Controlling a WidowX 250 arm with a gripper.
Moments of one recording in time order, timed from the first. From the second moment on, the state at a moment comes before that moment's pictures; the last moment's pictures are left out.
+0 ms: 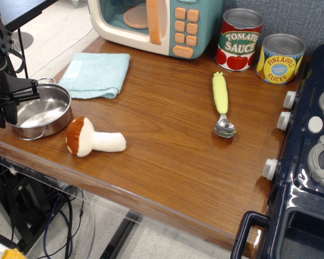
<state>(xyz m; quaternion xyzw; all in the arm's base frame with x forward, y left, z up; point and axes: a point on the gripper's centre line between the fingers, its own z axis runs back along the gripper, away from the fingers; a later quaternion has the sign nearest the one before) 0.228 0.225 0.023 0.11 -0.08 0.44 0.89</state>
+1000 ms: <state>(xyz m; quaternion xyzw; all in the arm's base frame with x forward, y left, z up) 0.231 0.173 0.096 0.01 -0.15 0.43 0.89</state>
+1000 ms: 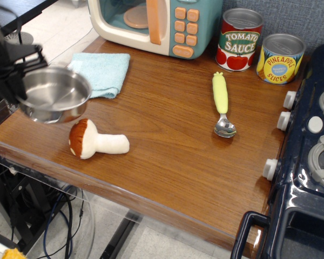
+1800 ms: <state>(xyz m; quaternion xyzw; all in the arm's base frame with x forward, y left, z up) 0.267 0.021 0.096 -0.05 -0.16 0.23 0.96</state>
